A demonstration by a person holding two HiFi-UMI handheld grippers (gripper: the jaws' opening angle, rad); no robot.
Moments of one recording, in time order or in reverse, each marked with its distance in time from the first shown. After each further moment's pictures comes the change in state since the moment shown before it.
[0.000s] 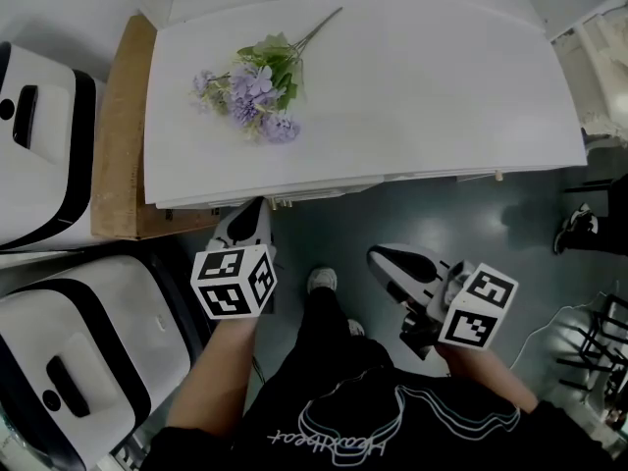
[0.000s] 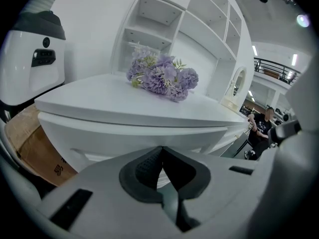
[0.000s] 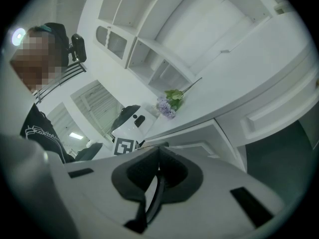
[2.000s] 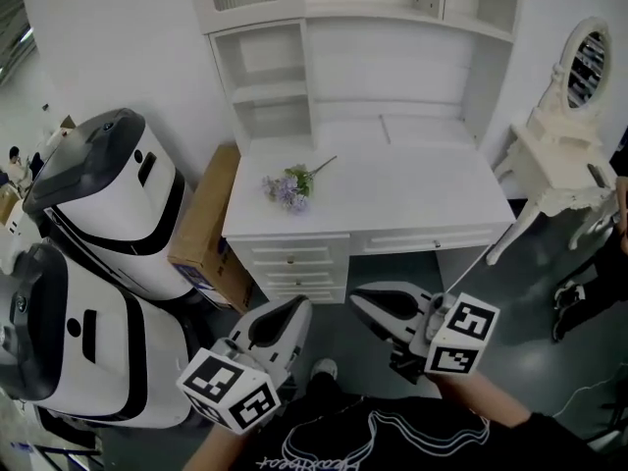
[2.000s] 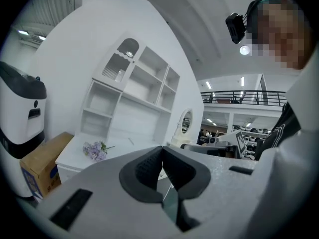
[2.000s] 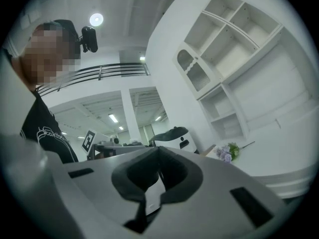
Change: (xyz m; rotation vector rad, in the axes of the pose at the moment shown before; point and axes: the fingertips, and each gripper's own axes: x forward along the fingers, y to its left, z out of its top) left arm -0.375 -0.266 0.063 0.153 -0.479 -0.362; right arm -0.184 0.263 0.017 -0.552 -0.214 0.326
